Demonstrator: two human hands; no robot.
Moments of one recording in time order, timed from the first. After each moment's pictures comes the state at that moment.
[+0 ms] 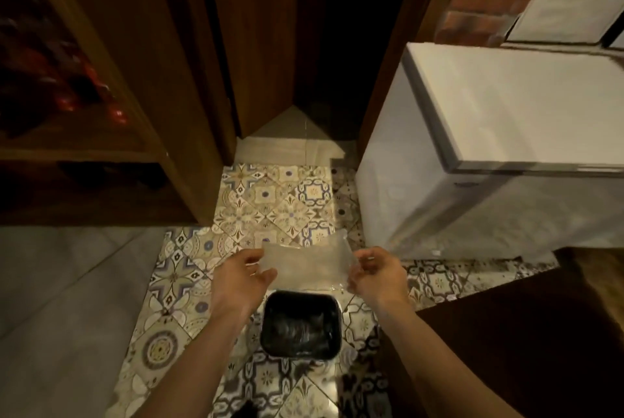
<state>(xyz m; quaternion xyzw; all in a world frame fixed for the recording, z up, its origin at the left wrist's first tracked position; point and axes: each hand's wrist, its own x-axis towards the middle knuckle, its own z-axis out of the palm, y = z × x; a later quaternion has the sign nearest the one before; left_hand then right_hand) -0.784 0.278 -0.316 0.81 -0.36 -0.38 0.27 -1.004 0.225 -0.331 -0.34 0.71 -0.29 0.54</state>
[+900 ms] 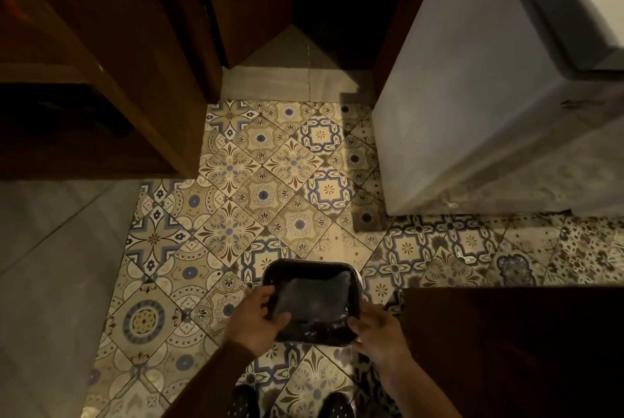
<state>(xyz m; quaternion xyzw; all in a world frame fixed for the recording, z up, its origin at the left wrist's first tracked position) -0.791 0.295 -0.573 0.76 -0.31 -0.56 0.12 -1.004 0.275 -0.580 -0.17 0.75 -0.16 0.62</state>
